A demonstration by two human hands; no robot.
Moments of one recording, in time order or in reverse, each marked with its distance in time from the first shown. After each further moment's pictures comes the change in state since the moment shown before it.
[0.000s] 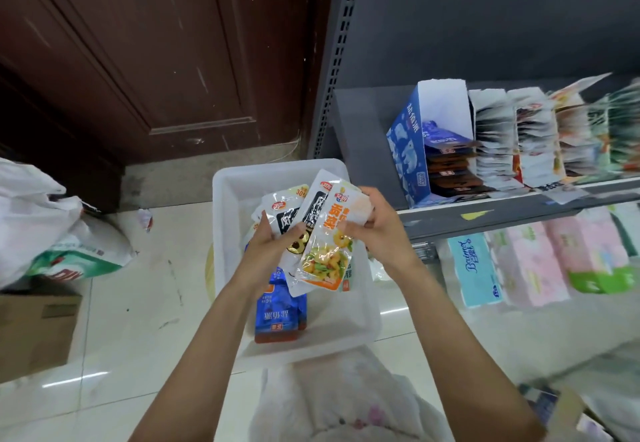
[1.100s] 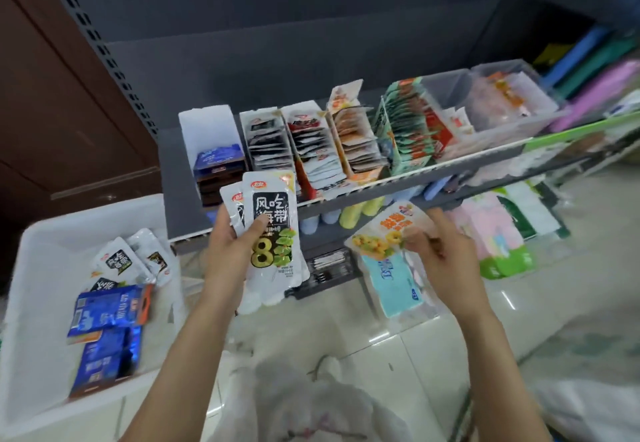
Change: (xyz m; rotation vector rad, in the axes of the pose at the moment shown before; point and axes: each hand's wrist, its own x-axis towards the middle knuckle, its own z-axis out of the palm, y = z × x) left_hand -0.038 0.001 0.338 0.006 0.136 0.288; right_hand -0.128 0.081 -0.398 -0.435 0.473 -0.336
